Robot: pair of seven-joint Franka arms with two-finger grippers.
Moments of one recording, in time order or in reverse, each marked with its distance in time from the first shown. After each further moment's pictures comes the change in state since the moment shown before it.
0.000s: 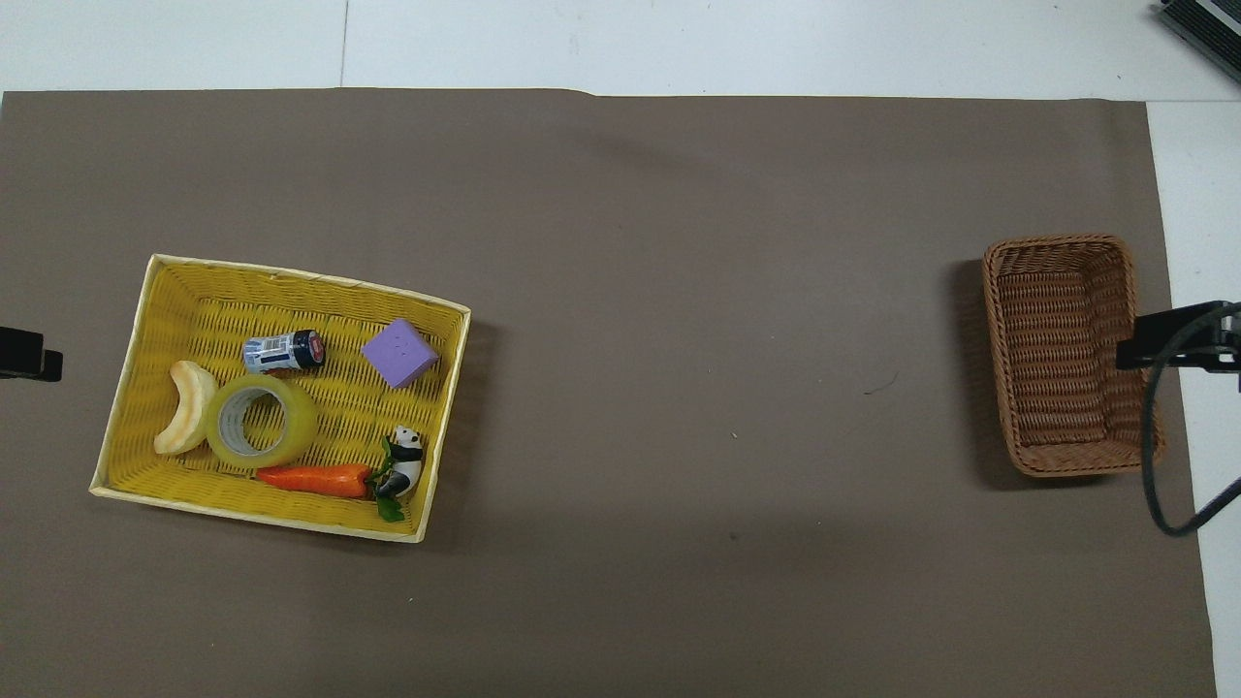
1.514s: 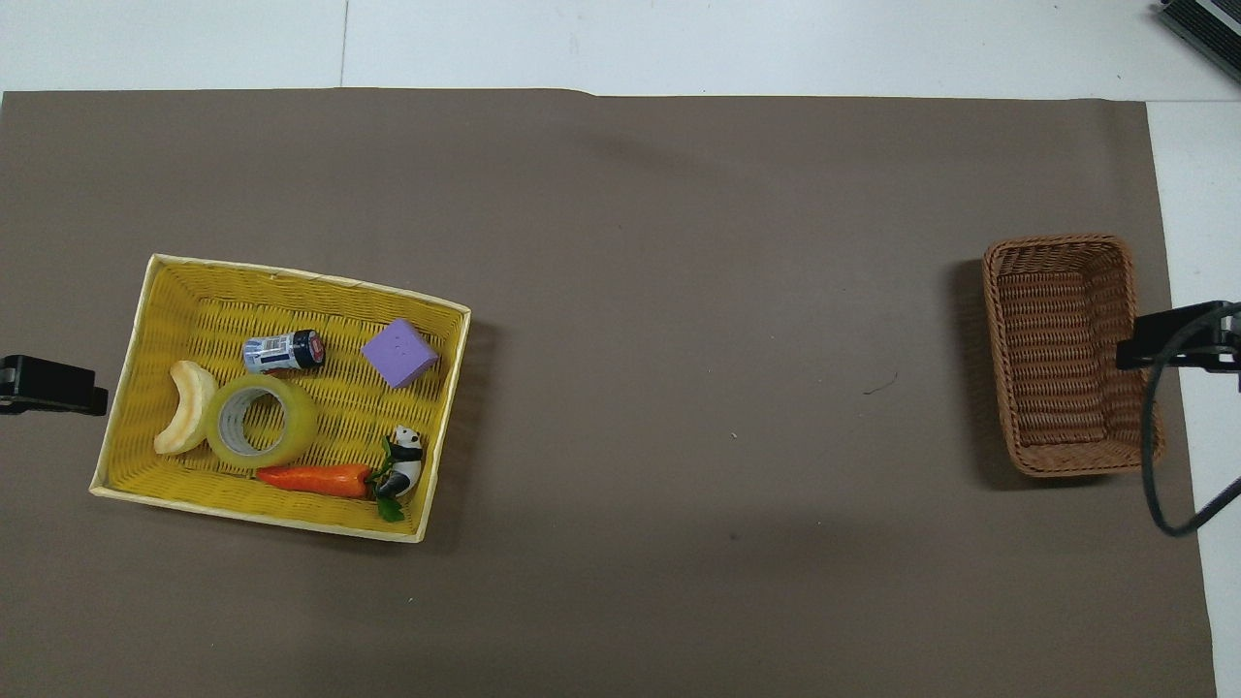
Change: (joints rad) left arm -0.001 -0.041 0.007 -0.192 0.000 0.077 0.000; right arm 0.000 0.000 0.000 0.000 0.000 0.000 0.000
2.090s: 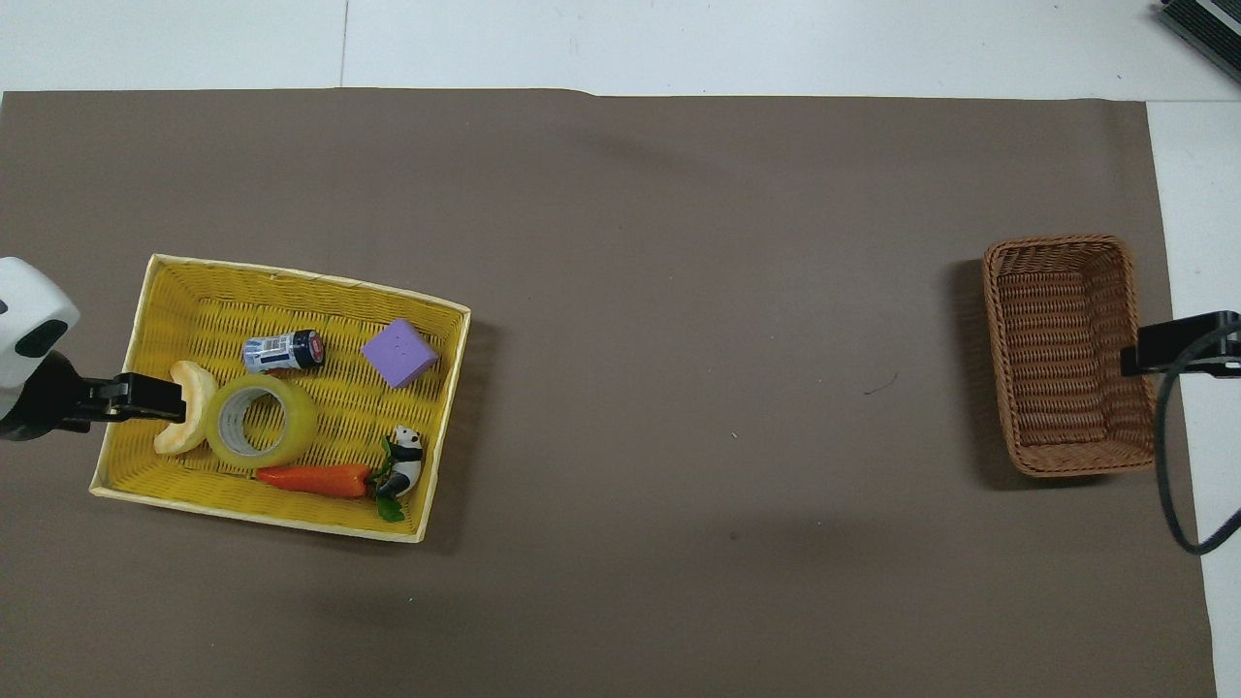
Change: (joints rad) left arm 0.006 0.002 0.008 -0.277 0.000 0.261 -0.024; right arm -0.002 0.000 -0.006 -0.002 0.000 -0.002 -0.108
